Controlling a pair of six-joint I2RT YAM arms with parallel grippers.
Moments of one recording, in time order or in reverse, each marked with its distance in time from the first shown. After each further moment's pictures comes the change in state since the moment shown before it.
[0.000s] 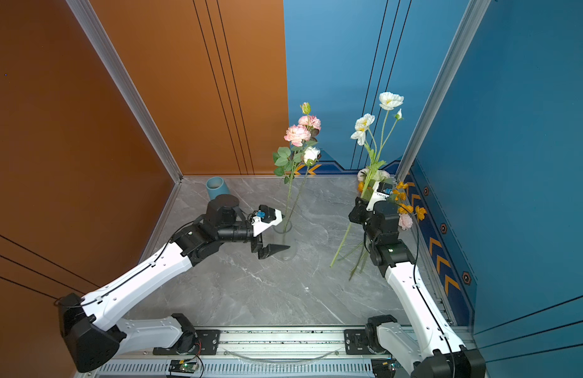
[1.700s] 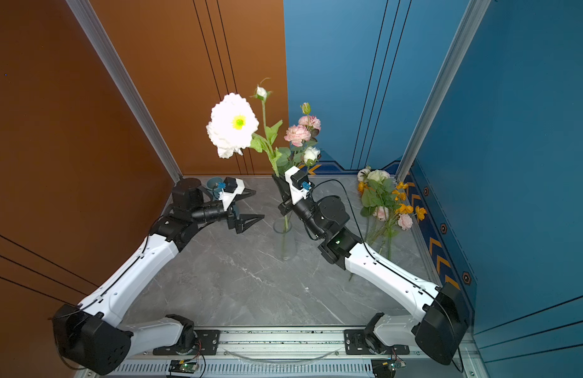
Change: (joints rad) left arm 0.330 0.014 -0.010 0.133 0.251 -0.150; right arm 0.616 0.347 0.294 0.570 -0.029 -0.560
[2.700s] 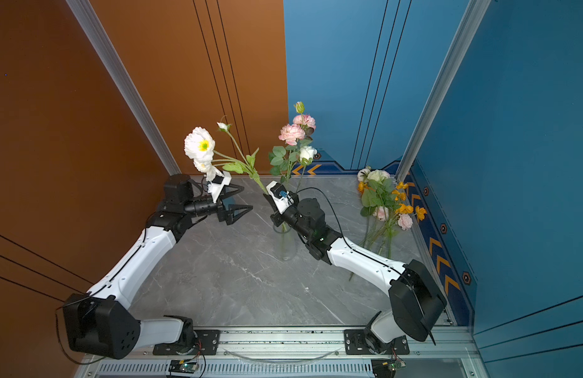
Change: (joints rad) left arm 0.174 0.075 0.009 0.024 0.109 -0.076; right arm -0.011 0.169 -0.055 -0.036 -0.053 -0.026
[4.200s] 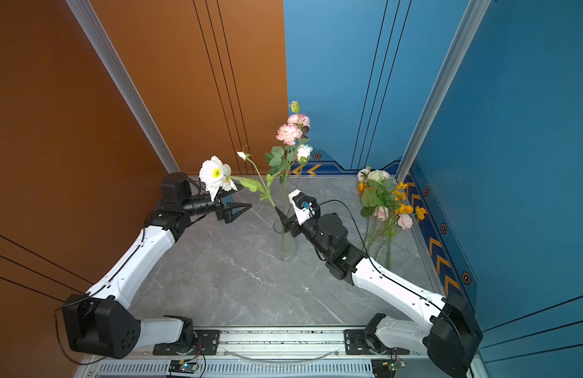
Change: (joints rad) left arm 0.001 0.001 0.013 0.014 0.033 -0.029; right arm 0.019 -0.346 -0.194 -0.140 0.206 0.037
